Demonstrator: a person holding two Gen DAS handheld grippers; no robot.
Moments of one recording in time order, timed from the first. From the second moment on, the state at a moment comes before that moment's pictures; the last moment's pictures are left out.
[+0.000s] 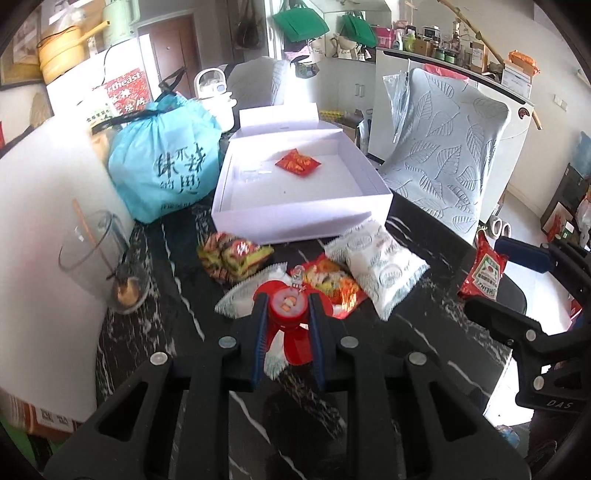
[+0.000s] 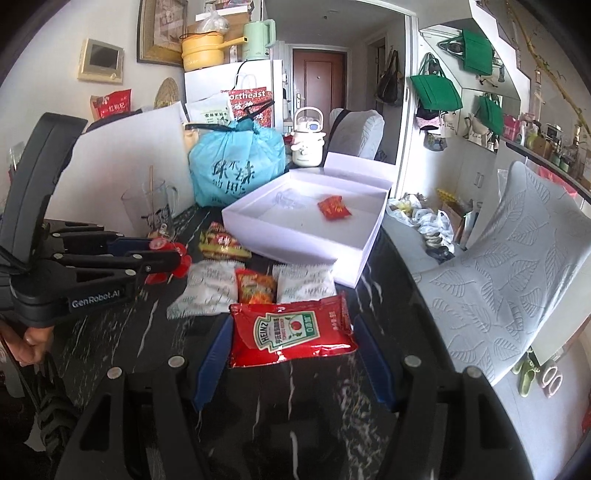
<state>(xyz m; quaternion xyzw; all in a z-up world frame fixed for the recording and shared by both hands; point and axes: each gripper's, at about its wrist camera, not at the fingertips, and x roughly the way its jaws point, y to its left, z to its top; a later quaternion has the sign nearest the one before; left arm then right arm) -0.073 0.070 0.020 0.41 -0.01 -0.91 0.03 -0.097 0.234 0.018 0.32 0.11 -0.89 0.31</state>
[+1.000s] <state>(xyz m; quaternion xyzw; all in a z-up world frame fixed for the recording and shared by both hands) -0.205 0.041 0.062 0.38 -0.03 -0.92 0.04 -0.233 0.195 0.083 0.27 0.10 -0.90 0.33</state>
